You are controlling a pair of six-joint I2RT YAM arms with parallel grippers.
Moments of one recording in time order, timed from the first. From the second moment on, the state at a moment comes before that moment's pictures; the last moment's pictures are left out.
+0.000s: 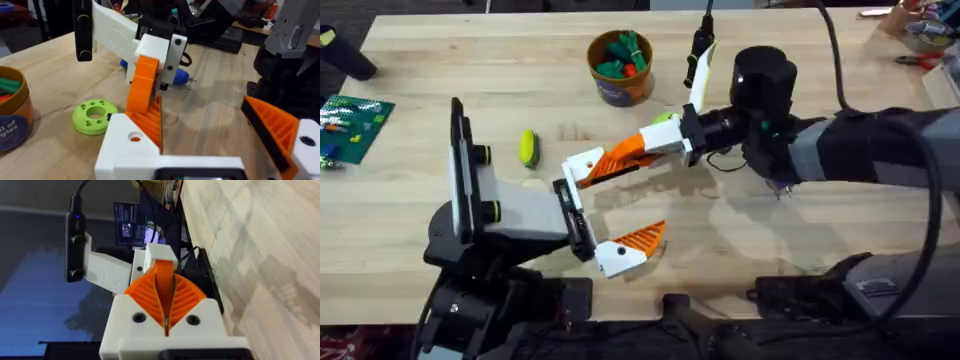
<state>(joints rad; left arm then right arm) -0.22 0.00 0.01 -0.09 0.98 -0.04 0.51 1.63 0.62 0.71 -1.25 1.11</state>
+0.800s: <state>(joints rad) -0.21 0.00 0.01 -0.09 0.92 -0.07 0.56 1.61 0.62 0.71 -1.10 1.12</state>
